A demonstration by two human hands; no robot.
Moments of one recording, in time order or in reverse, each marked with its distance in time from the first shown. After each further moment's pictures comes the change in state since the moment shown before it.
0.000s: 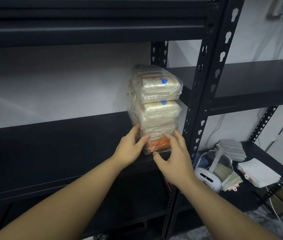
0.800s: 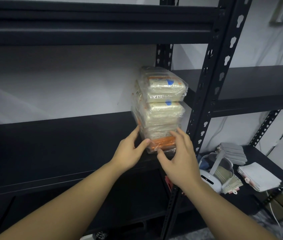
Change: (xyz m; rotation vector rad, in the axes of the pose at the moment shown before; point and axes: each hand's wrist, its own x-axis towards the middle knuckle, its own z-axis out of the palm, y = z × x) left_hand -0.023 -0.002 -0.007 0.048 0.032 -0.021; right_hand -0.008 -0.014 -0.009 -0.058 0.085 -0.058
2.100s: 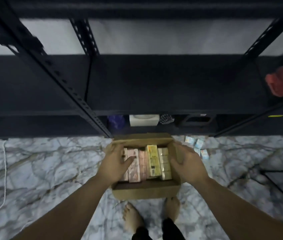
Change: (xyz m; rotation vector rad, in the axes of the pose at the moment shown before) left_hand -0.476 -0.453 -0.162 0.293 -0.156 -0.660; right_hand -0.396 -0.074 0.375 -0.159 -0.851 0.359
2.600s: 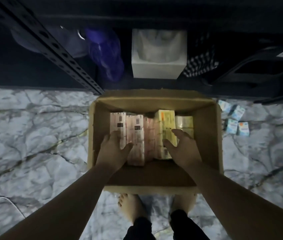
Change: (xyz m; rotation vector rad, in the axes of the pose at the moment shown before) left_hand 0.117 -0.193 0.231 -0.047 -0.047 -0.408; right_hand 0.145 0.161 0.283 0.030 -0.184 0.234
